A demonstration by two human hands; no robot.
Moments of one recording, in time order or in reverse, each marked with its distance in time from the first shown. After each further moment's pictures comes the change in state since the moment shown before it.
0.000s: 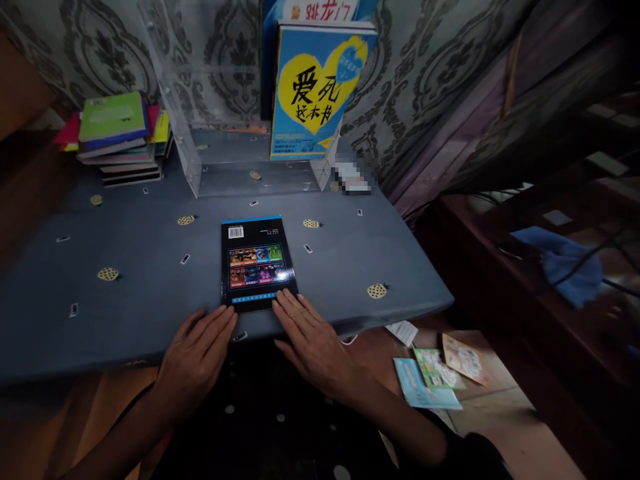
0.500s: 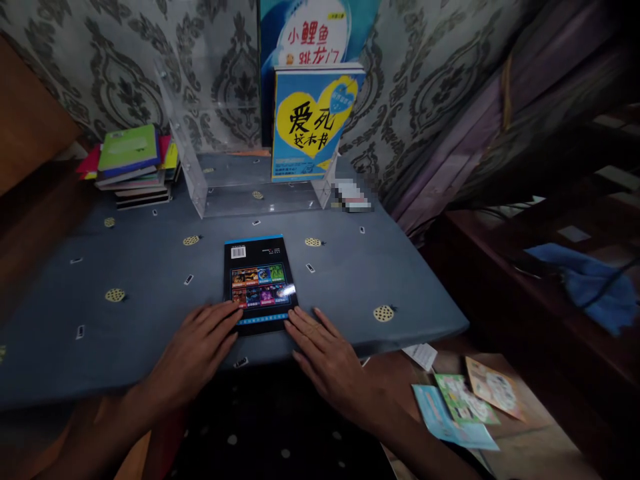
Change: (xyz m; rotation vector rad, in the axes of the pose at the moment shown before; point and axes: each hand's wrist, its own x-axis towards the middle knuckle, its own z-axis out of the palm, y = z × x) left_hand 0.036 -0.033 0.002 -0.104 -0.117 -0.057; right_hand -0.004 0.026 -0.011 0.062 0.082 0.002
